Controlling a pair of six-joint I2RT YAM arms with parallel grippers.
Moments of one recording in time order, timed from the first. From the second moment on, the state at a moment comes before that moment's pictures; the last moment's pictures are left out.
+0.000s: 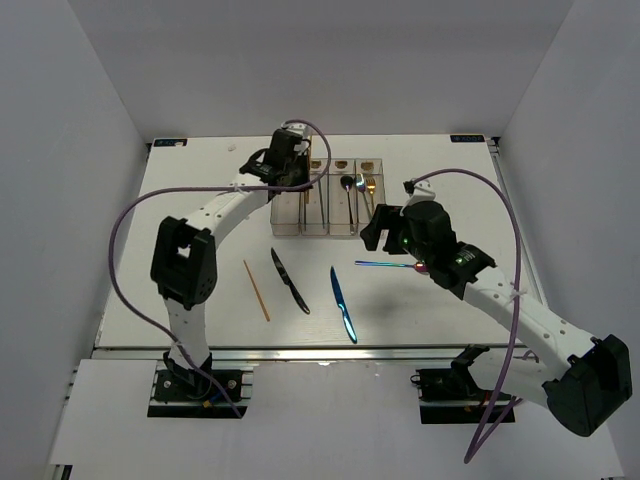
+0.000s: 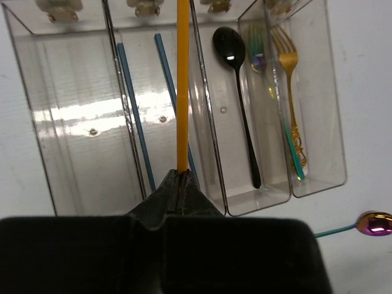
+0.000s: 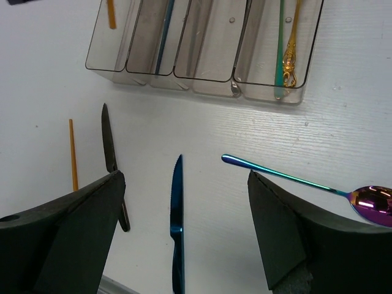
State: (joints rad) left arm -0.47 1.91 1.63 -0.38 -0.04 -0.36; right arm 0.65 1.08 0.85 -0.26 0.12 0.50
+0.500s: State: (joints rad) left arm -0.53 2.15 1.71 -0.43 -0.05 -0.33; right arm 0.63 1.07 0.83 -0.29 0.12 0.48
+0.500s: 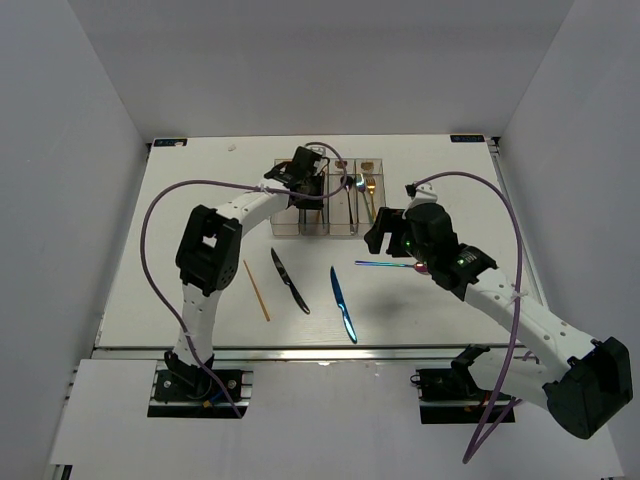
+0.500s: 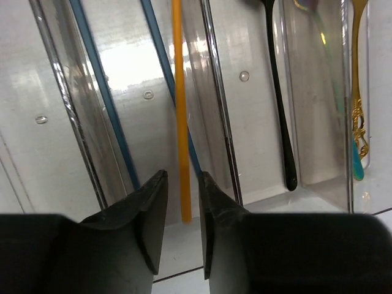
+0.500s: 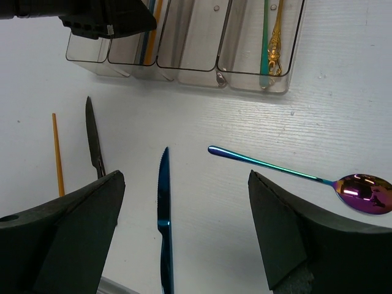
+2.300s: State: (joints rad) left arm -0.67 1.24 0.62 -0.58 -0.31 -1.05; right arm 0.63 1.11 0.77 -0.24 0.09 0.45
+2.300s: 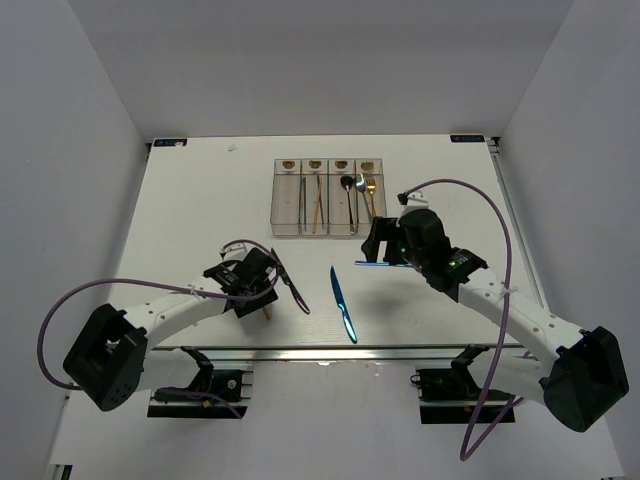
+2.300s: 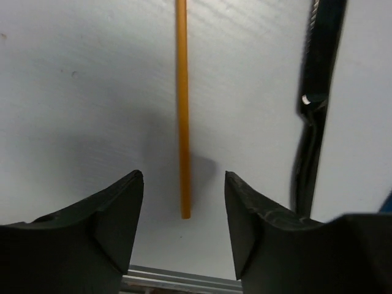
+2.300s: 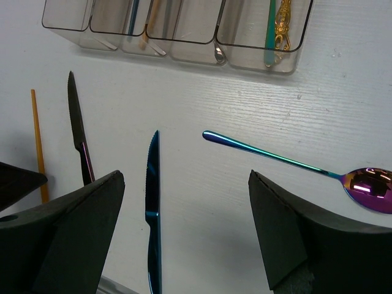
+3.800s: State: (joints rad) left arm -0.77 1.26 0.97 -0.52 -0.55 -0.72; right arm 0.59 1.10 0.74 -0.21 0.07 0.46
